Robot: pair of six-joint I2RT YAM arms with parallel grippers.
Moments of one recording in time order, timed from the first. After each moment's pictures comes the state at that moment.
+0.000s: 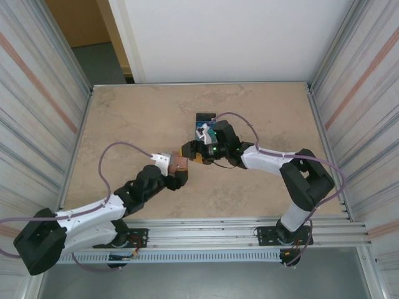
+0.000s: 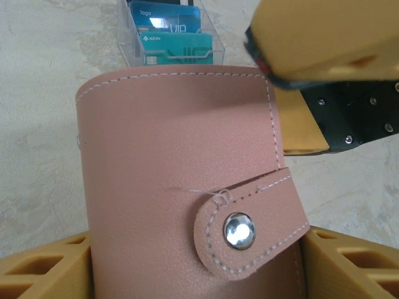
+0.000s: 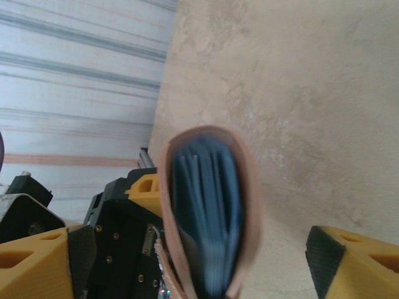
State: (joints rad) left arm -0.82 0.99 0.30 0.24 -0.15 -0.41; right arm 0.70 1.68 0.95 0.20 -0.71 0.88
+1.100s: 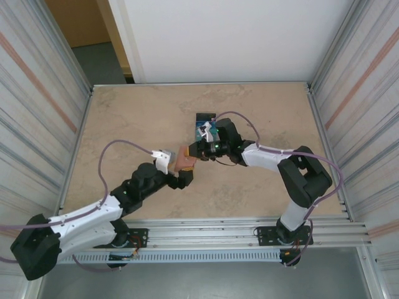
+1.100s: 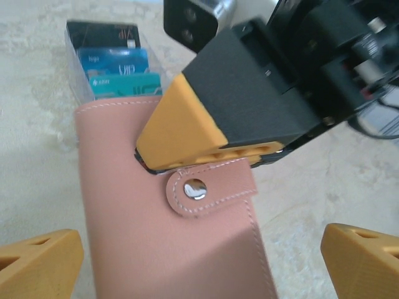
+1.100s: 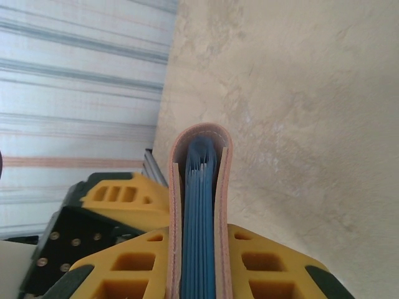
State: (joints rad) left arm -0.81 0.90 0.33 0.26 -0.04 -0.38; right arm 0.64 1.70 0.96 0.20 -0.75 0.88
